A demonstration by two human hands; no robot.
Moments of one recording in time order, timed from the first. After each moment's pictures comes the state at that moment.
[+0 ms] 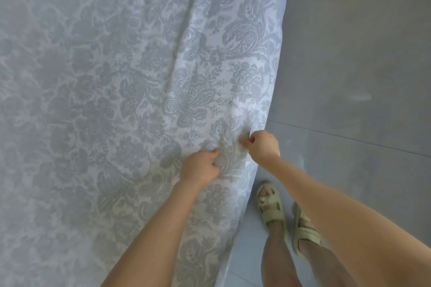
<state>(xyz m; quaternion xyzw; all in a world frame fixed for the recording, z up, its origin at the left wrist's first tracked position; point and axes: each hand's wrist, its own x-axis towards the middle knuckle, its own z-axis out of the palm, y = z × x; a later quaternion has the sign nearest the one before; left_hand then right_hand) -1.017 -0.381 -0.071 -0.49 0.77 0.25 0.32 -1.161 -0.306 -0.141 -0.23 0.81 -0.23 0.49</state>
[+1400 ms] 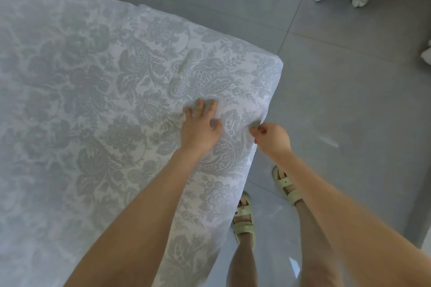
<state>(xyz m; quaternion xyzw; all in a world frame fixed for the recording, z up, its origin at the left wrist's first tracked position) -1.286 -0.605 -0.100 -0.49 0.82 0.24 0.18 -1.429 -0.487 -0.129 -0.24 0.82 -0.22 0.47</state>
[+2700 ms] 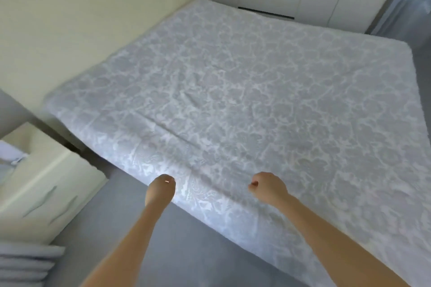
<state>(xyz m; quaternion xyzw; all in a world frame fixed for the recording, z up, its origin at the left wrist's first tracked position) -0.899 -0.111 0.168 -0.92 -0.04 0.23 -0.31 -1.023 -0.354 0.173 -0.92 0.24 0.18 0.23</state>
